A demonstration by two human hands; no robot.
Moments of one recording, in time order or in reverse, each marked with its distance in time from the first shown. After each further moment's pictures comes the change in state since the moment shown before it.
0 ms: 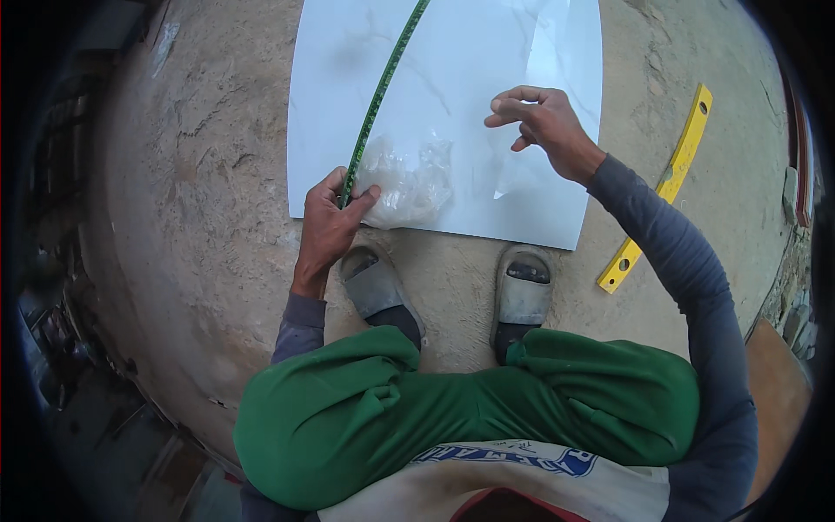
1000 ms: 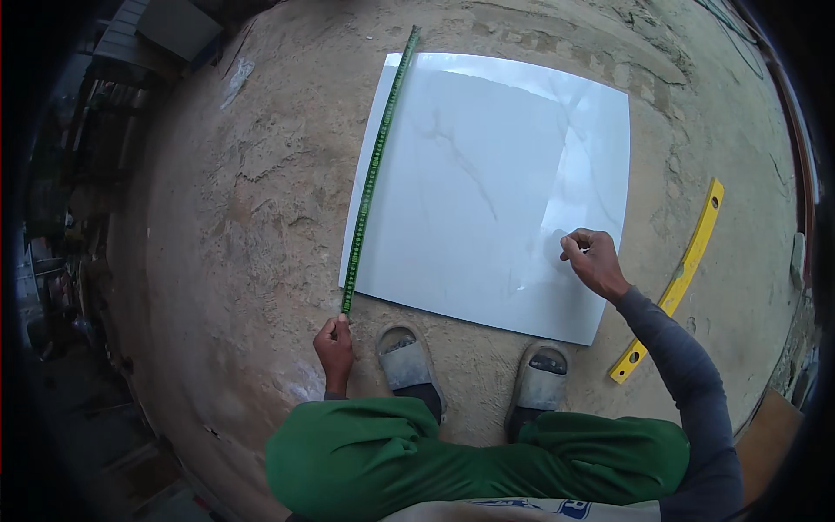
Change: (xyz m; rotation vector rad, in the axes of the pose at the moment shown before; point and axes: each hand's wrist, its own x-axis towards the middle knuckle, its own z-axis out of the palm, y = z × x) left_hand -0.097 -0.144 -0.068 0.122 0.625 -0.105; right_hand -0.022 0.039 -0.029 -0.424 0.150 -0.154
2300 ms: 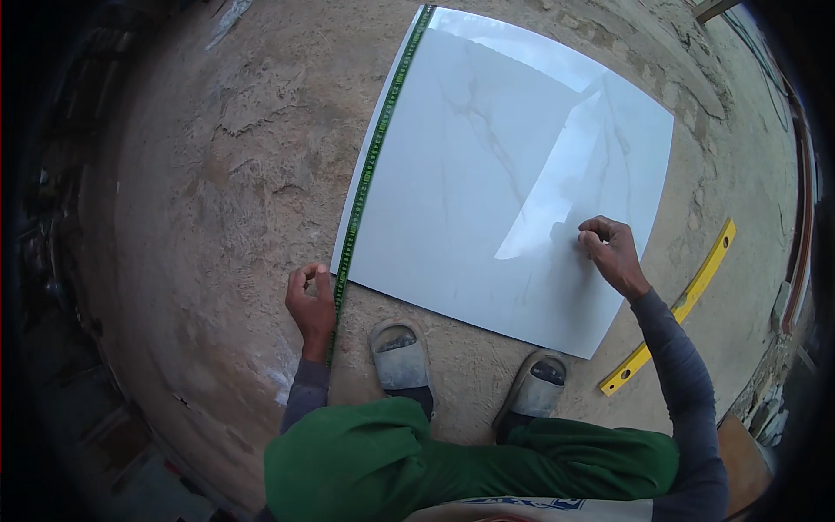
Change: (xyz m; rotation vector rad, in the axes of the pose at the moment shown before) left_hand 0.085 0.022 0.009 0.269 0.196 0.107; right_hand 0.064 -0.015 0.017 0.042 -0.134 0.118
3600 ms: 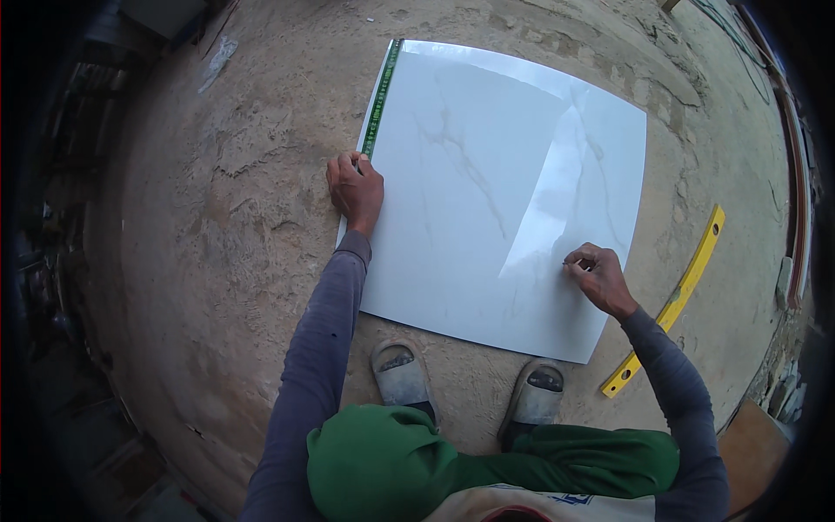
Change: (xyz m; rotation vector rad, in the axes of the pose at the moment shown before) left_hand 0.155 0.147 0.172 0.058 0.166 0.210; right_hand -0.031 0.010 -0.011 -0.146 0.035 -0.081
